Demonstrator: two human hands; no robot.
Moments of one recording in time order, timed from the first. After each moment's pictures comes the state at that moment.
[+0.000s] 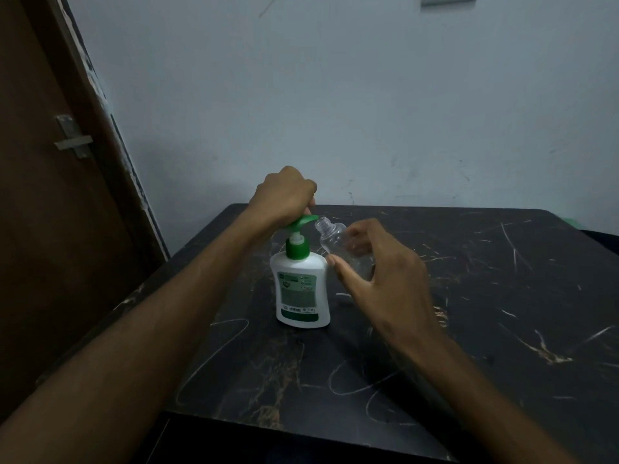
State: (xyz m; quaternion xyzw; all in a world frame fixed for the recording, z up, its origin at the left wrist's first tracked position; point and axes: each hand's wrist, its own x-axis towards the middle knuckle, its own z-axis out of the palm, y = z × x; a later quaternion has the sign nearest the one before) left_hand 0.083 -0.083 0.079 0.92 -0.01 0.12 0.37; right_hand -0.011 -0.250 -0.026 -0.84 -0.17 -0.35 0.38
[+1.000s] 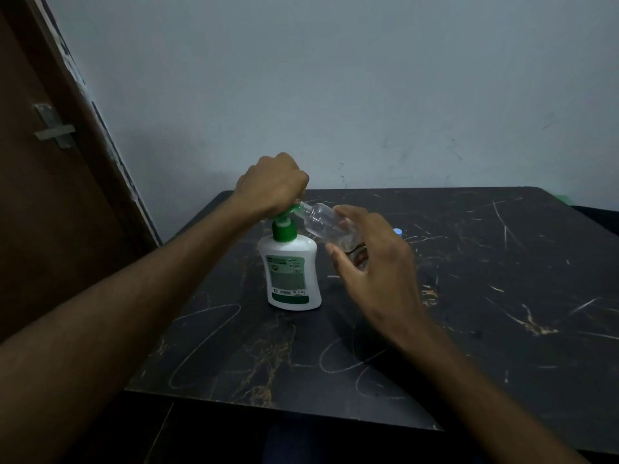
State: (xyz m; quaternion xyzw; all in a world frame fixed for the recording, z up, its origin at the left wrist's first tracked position) left_hand 0.076 -0.081 0.080 0.98 -0.05 0.12 0.16; right_hand -0.012 -0.253 -0.041 -0.82 -0.18 -0.37 0.41
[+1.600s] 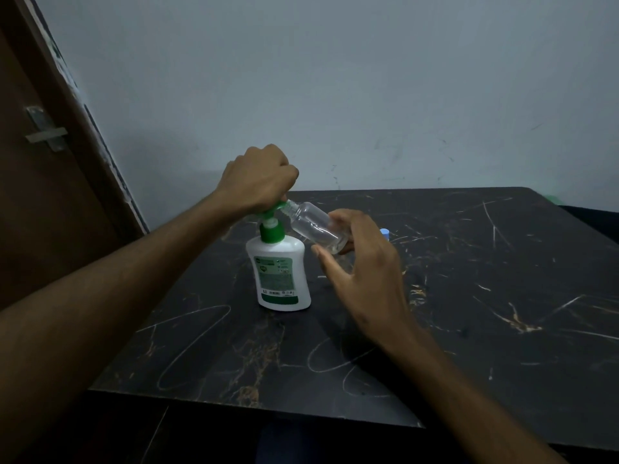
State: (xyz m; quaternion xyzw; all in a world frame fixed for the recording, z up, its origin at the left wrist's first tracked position) left_hand 0.071 -0.088 0.090 0.97 -0.07 0.16 0.18; right_hand -0.013 -0.252 -0.044 -0.80 -0.19 -0.39 0.42
